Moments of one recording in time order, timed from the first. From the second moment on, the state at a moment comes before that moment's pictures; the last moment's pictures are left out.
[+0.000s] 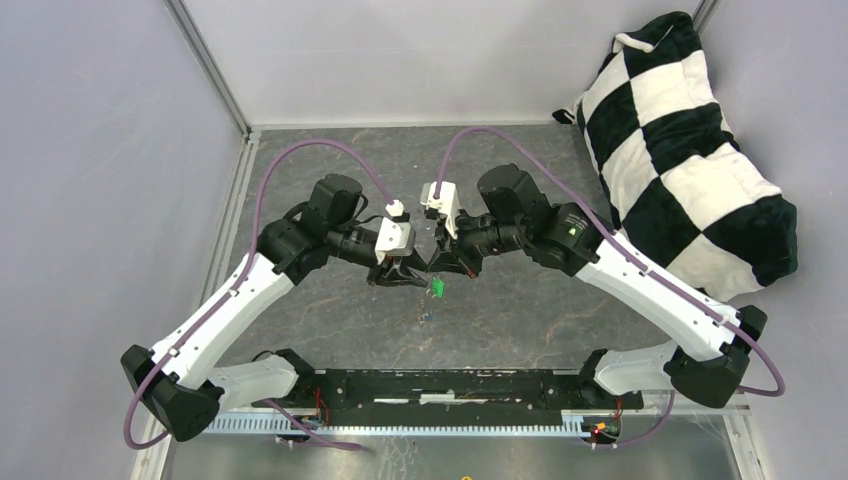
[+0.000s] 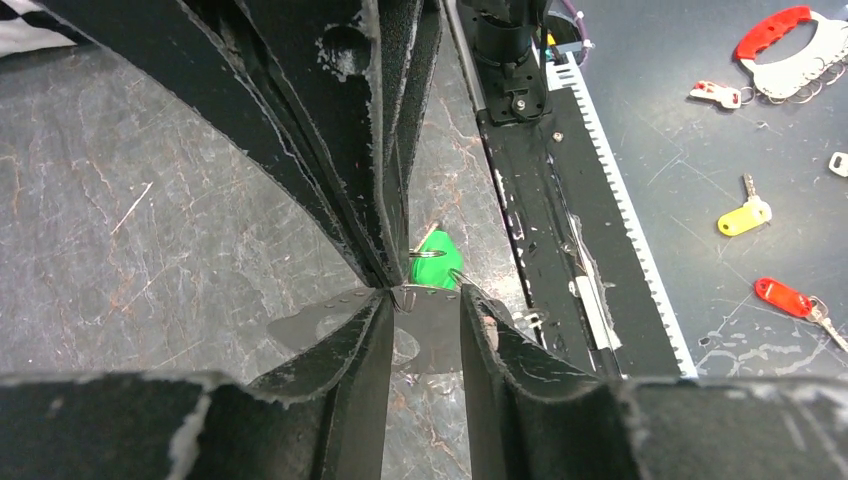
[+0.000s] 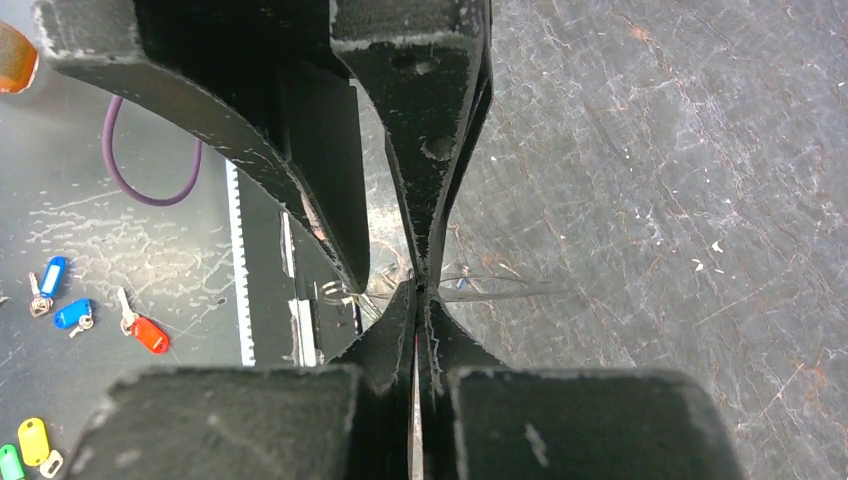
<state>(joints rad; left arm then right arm) -0.65 1.12 1.17 -0.72 0.99 0.66 0.91 1.30 1.45 -0.74 -0.49 -0.17</state>
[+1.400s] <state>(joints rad) -0.65 0.95 0.94 0.06 0.89 -0.03 0.76 0.84 0.86 -0.05 -0.58 0.39</state>
